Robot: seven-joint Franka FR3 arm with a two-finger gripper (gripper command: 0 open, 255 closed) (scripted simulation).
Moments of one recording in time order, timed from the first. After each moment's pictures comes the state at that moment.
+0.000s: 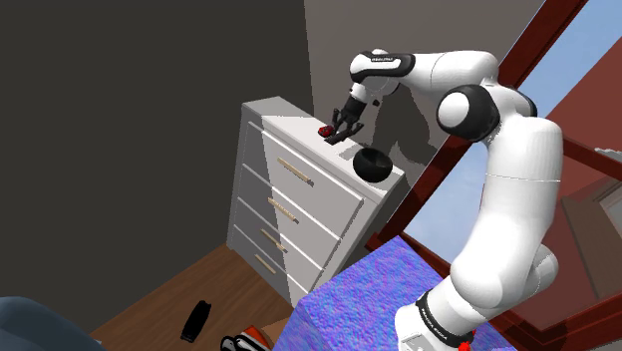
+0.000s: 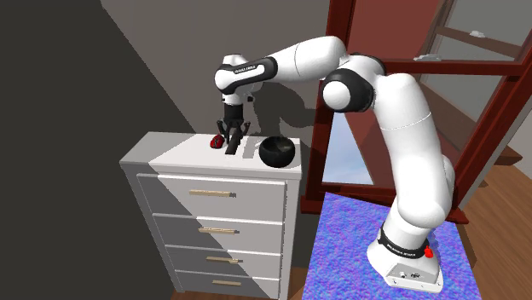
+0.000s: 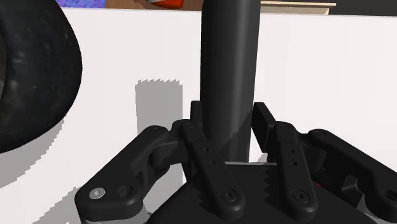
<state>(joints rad) -0.28 0.57 -0.09 -1.40 0.26 1.84 0.87</state>
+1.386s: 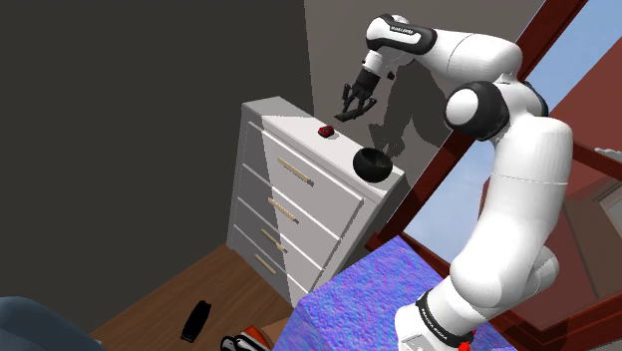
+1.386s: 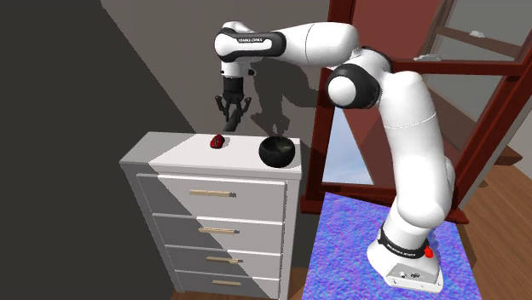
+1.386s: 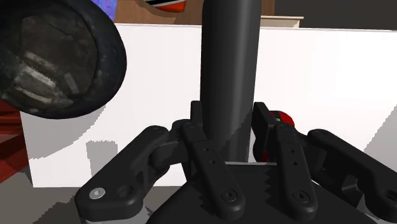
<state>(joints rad) -0.29 0.52 -0.10 -1.20 0.25 1.61 0.91</state>
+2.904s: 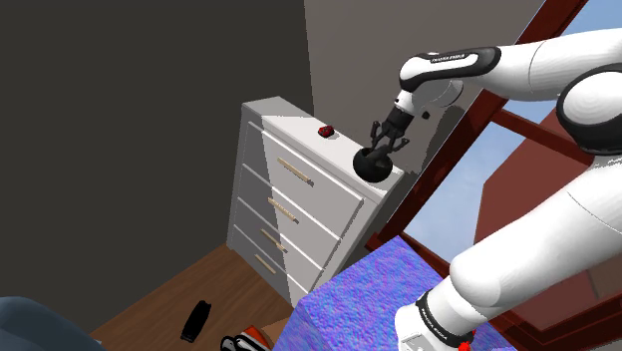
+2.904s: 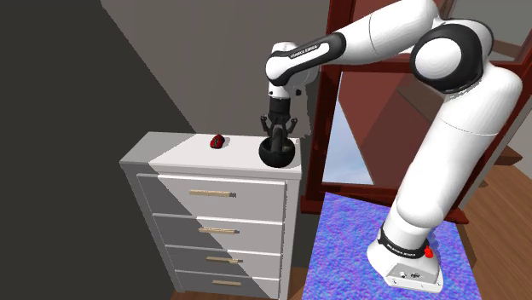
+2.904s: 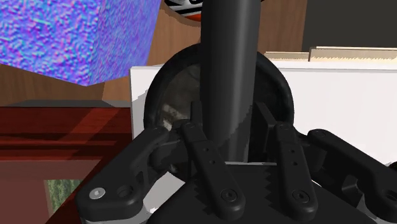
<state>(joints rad) -0.31 -0.05 -0.15 -2.12 0.20 1.93 0.77</state>
